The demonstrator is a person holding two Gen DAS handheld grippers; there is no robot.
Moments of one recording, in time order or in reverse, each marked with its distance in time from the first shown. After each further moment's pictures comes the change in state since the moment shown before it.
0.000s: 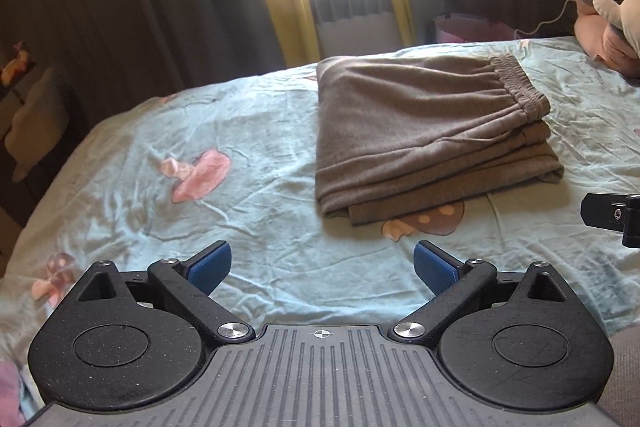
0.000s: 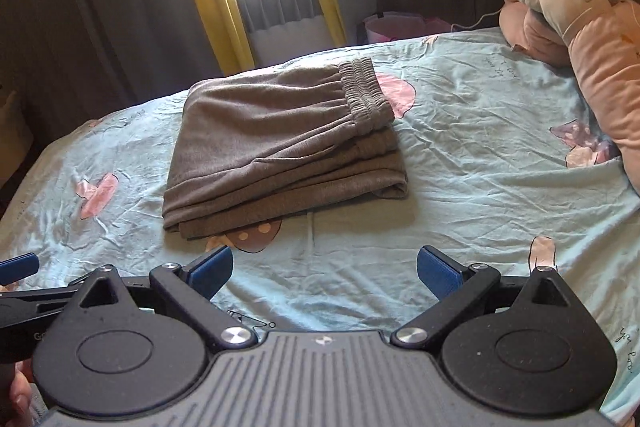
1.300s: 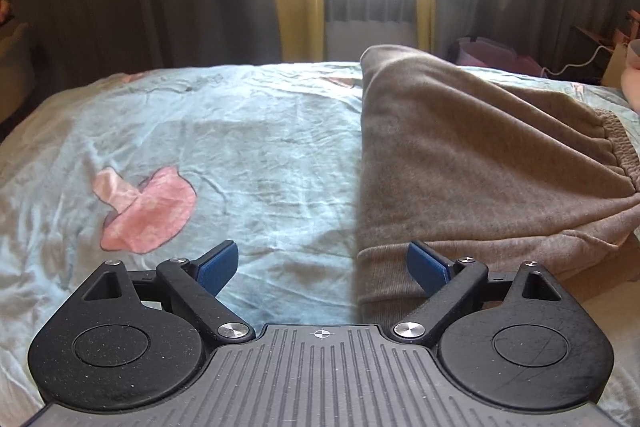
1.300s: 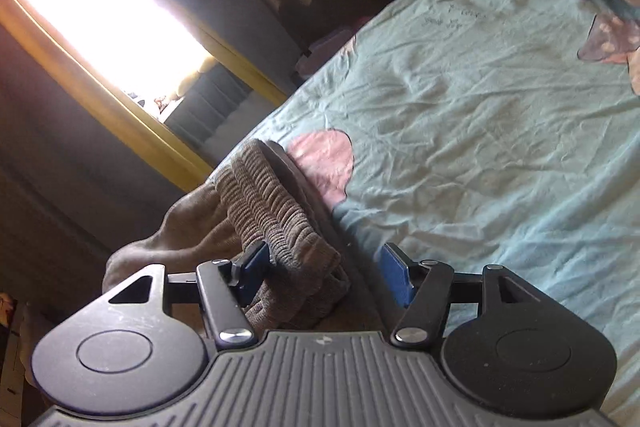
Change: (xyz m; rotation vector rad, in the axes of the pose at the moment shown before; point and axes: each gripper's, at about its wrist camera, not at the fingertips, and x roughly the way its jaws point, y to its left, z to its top) left arm 0.181 0.053 0.049 -0.138 -0.035 -0.080; right arm 0.179 -0.128 0.060 0.533 -0.215 0.126
